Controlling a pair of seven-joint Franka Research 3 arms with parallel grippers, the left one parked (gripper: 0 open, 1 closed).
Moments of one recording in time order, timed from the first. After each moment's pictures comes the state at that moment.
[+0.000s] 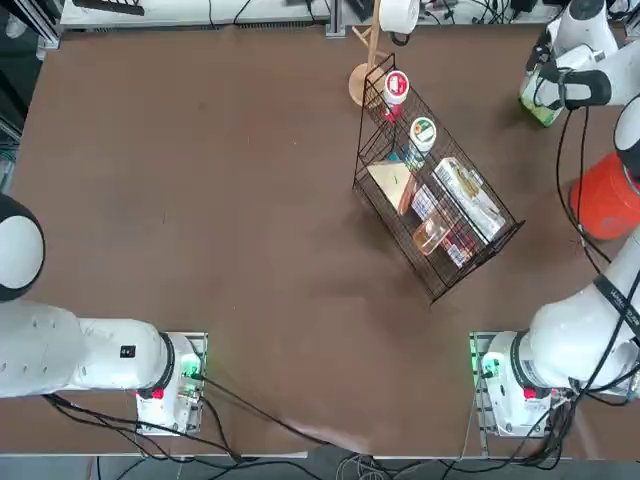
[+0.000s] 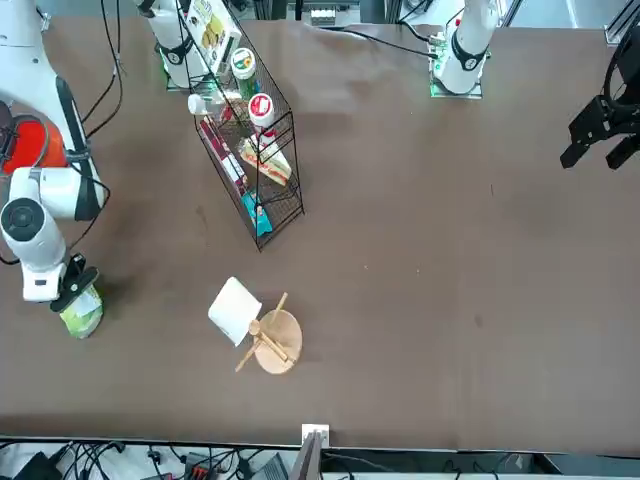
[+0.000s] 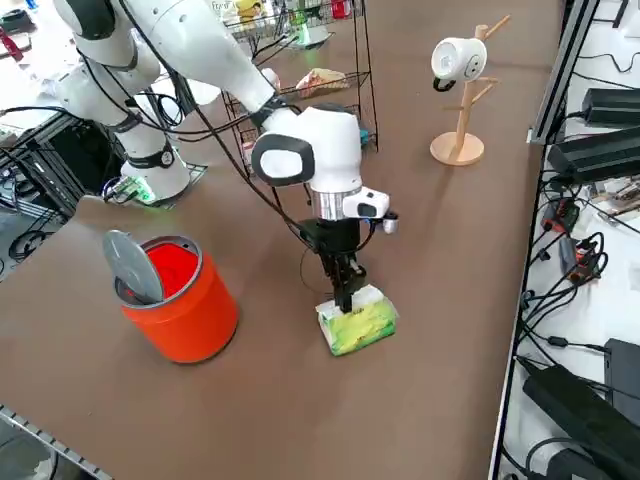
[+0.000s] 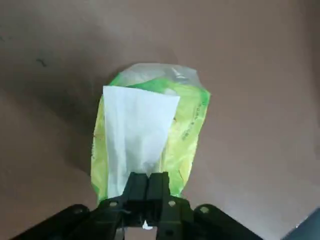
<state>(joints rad) -0.24 0.60 -0.02 -1.75 -0.64 2.53 -0.70</state>
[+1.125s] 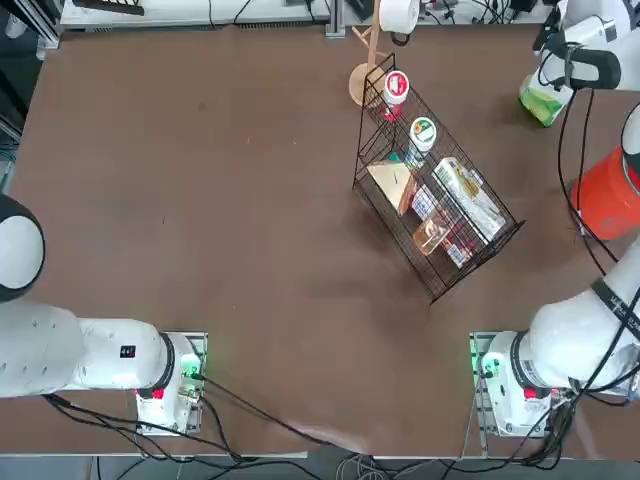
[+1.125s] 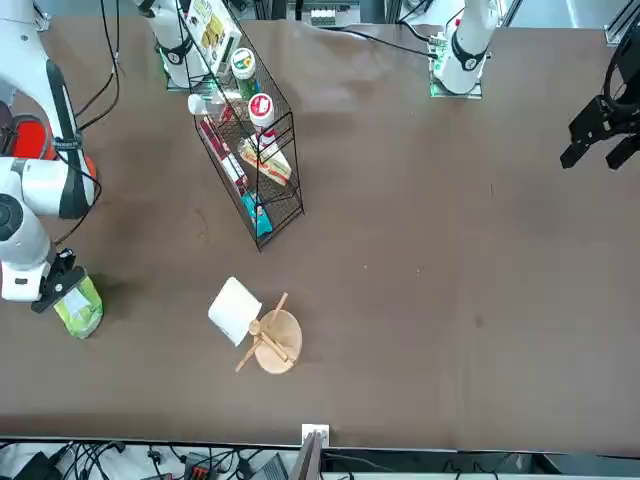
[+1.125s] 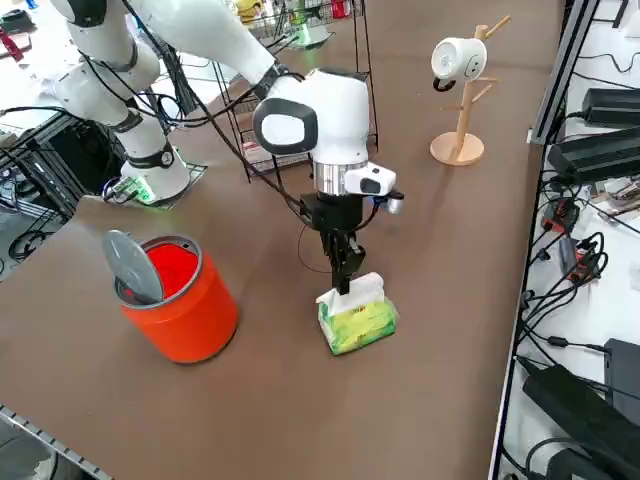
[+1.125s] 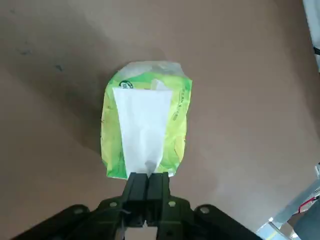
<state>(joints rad) -0.24 0.52 0.01 -1.72 -0.57 2.36 -0.70</state>
